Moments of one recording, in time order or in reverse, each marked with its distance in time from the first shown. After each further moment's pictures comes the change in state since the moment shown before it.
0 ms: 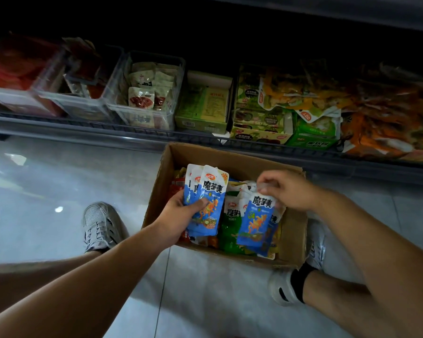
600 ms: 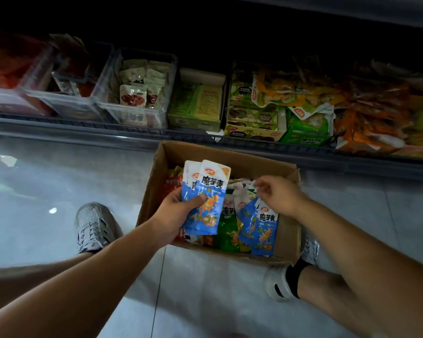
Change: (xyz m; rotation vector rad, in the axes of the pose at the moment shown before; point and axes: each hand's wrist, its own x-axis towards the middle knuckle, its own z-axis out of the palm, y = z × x) left_hand 0.003 0.002 0.008 -0.037 -0.018 -0.032; right_hand 0.016 0.035 0.028 -0.187 0.158 0.128
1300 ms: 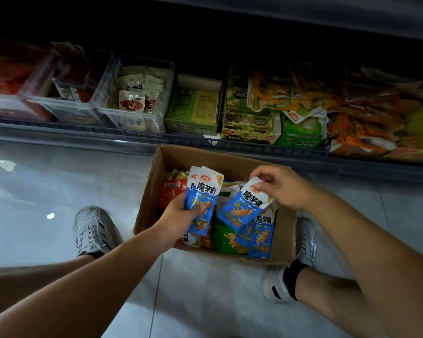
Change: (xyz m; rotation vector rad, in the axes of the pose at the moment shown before) left_hand -0.006 -0.005 0.008 0.269 0.009 0.076; right_hand -0.018 -0.019 -0.039 0.303 -0.031 -0.239
